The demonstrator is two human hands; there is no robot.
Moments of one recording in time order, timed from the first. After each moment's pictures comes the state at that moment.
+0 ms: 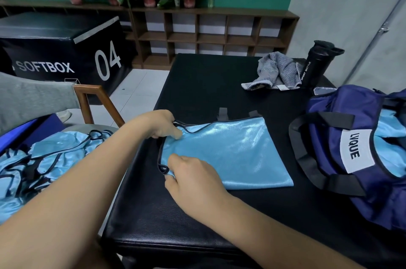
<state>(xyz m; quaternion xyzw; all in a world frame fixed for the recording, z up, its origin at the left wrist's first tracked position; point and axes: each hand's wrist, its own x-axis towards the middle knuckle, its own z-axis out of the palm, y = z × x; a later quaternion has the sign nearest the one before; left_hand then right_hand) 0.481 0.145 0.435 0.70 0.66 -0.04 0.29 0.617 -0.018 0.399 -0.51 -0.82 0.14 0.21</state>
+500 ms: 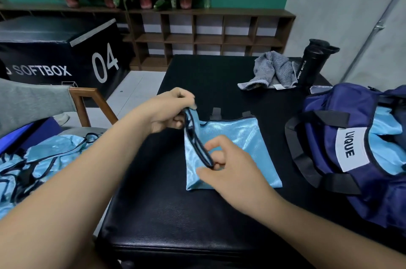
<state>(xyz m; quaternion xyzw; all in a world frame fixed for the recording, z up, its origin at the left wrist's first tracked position) 0.515 0.134 0.465 0.58 0.52 0.29 0.56 0.691 -0.037 0.440 -0.57 -0.64 0.40 0.34</state>
